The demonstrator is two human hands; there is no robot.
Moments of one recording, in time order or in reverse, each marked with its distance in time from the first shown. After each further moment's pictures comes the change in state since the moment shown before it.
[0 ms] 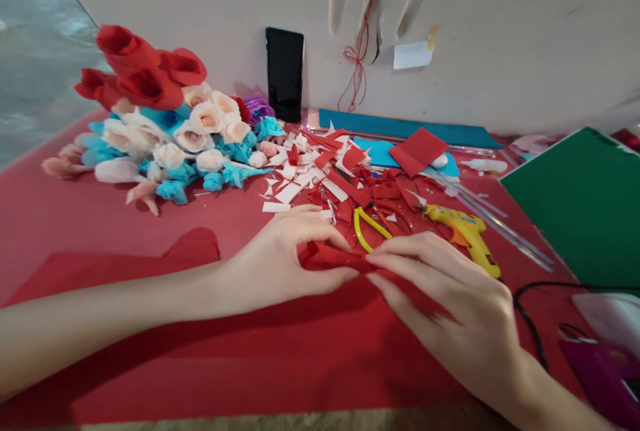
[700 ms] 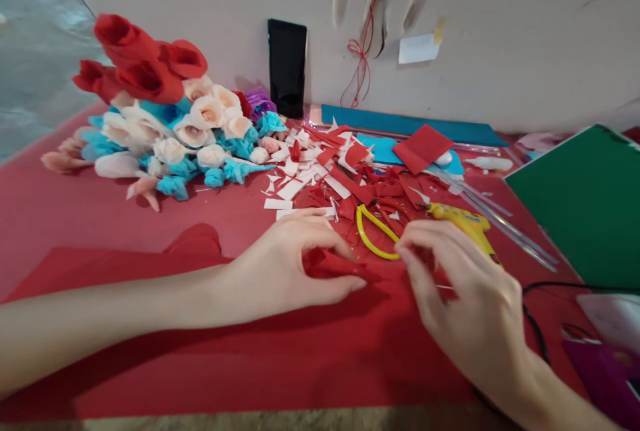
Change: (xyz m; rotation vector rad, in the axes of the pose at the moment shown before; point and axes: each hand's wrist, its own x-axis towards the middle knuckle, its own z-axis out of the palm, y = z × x) left_hand -0.003 0.008 0.002 -0.050 -0.015 -0.051; right_hand 0.001 0.007 0.008 -0.204 0.143 0.057
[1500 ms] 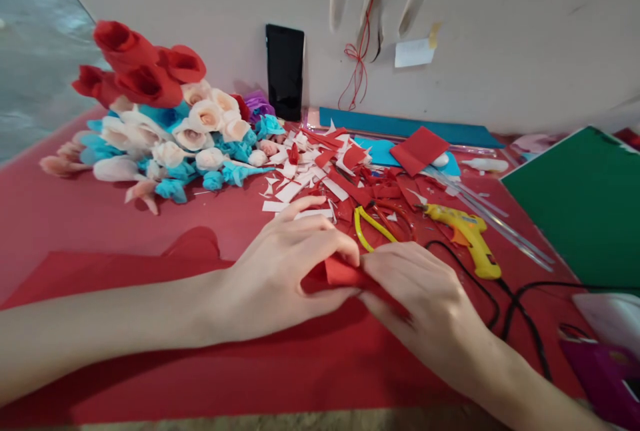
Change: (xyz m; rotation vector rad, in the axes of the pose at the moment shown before) left_hand -0.007 0.001 -0.001 0.290 0.114 0.219; right_hand -0.003 -0.003 0.006 0.171 -0.310 -0.152
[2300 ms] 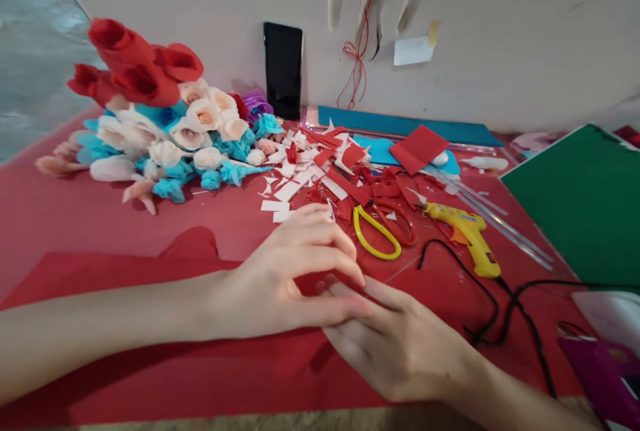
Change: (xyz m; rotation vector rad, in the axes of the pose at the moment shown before) left_hand 0.007 0.000 0.000 -0.283 -0.066 0.059; right_hand -0.007 -0.006 0.018 -0.212 -0.041 -0.544
